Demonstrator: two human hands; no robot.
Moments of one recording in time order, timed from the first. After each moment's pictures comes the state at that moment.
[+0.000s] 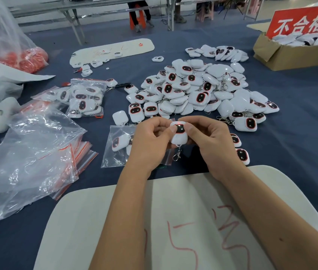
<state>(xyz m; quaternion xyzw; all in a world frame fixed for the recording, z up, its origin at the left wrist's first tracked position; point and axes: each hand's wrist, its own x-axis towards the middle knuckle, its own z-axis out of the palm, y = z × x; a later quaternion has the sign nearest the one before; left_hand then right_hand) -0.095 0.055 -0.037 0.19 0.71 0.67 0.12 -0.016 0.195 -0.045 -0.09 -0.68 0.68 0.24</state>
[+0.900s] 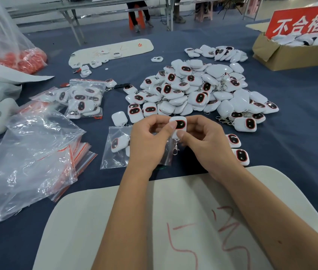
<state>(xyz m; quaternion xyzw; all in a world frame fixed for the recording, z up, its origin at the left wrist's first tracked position) -0.095 0.060 -0.035 0.18 0.73 0.66 0.04 -0.019 0.193 -0.048 -0.10 -0.72 0.65 0.21</state>
